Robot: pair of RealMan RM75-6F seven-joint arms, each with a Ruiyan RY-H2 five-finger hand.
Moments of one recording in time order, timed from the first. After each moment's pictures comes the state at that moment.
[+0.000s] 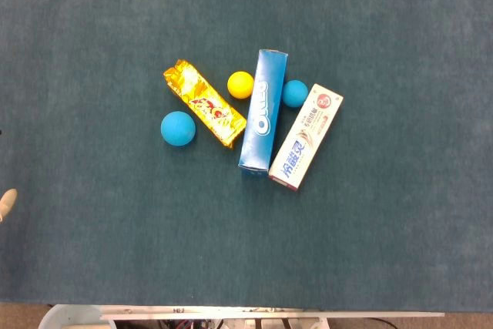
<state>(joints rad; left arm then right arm) 0.01 -1.00 0.03 -1.84 1.60 1.56 0.02 0.07 -0.94 0.01 -1.80 -1.61 1.49 0.19</state>
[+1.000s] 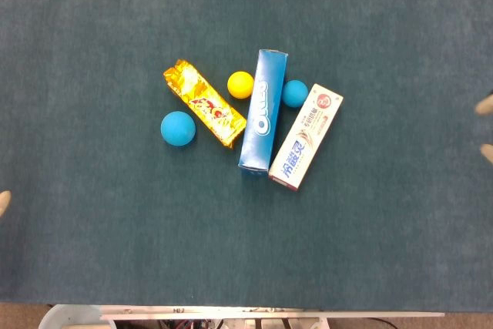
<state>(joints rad) 0.02 -0.99 0.04 -1.84 1.61 1.58 0.00 0.24 -0.90 0.06 -1.87 -1.70 1.32 0.15</state>
